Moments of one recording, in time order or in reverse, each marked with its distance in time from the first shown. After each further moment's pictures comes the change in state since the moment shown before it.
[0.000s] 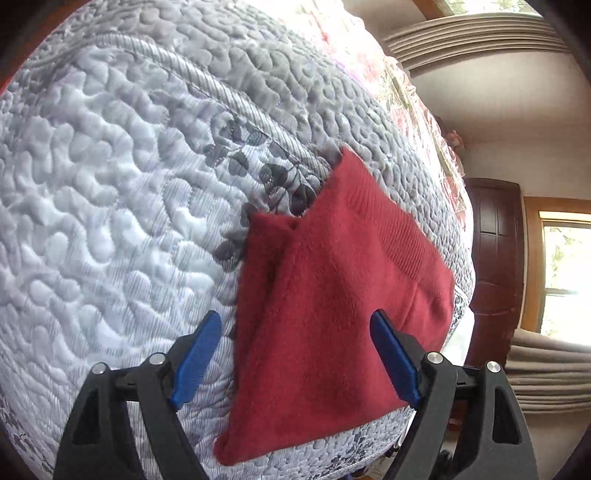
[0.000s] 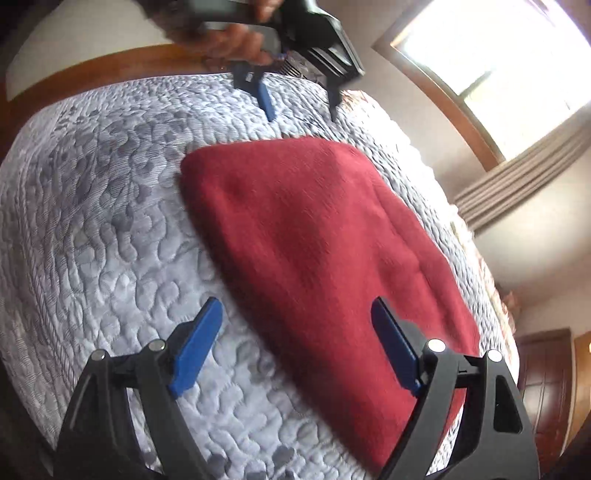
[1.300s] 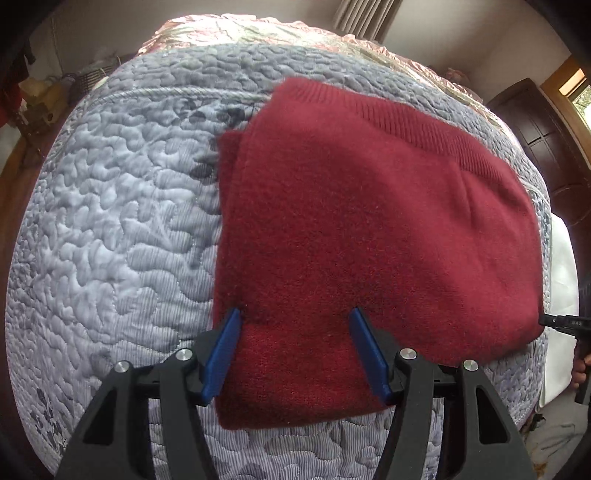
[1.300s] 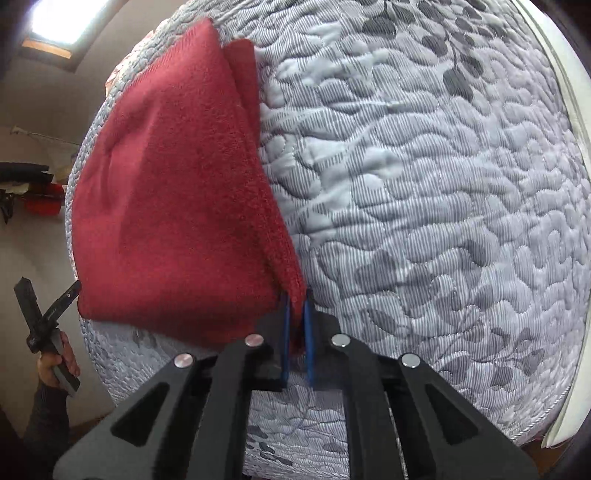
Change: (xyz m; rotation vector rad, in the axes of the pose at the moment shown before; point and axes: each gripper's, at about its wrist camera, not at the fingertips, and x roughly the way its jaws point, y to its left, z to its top) left arm 0.038 -0.041 -0.129 0.399 -0.168 0.404; right arm 0.049 -0.241 -0.317 1.355 0.484 0.457
